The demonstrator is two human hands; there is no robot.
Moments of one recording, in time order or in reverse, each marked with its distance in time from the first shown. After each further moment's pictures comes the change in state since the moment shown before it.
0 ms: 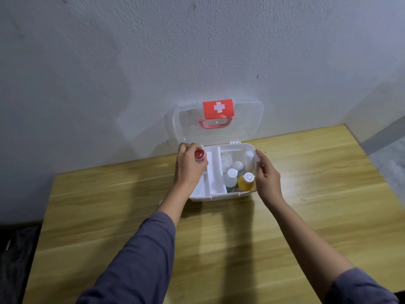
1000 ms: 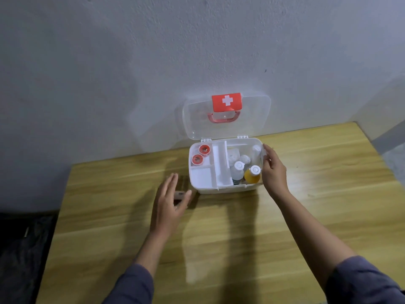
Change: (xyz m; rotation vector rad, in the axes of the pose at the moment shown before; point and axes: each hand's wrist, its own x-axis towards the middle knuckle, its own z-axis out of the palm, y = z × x) left_hand -0.112 -0.077 -0.047 0.120 -0.028 0.009; right_hand -0.001 -0.003 0.000 -0.002 0.000 0.031
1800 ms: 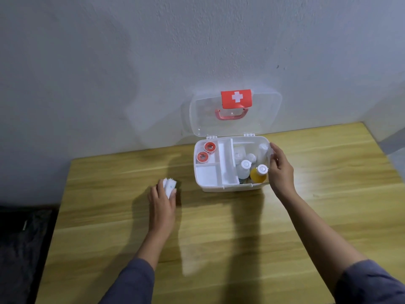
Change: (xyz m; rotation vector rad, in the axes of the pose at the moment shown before) left_hand 0.001 -0.033 0.008 0.110 0.063 -0.245; right_hand 0.002 0.002 0.003 -0.024 0.017 -0.015
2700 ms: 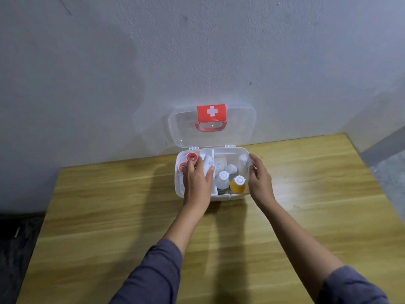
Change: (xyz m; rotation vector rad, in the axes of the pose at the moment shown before) left_hand 0.021 0.162 0.034 -0.071 -0.056 0.124; right_hand 0.007 0.002 -0.011 0.037 -0.141 -0.029
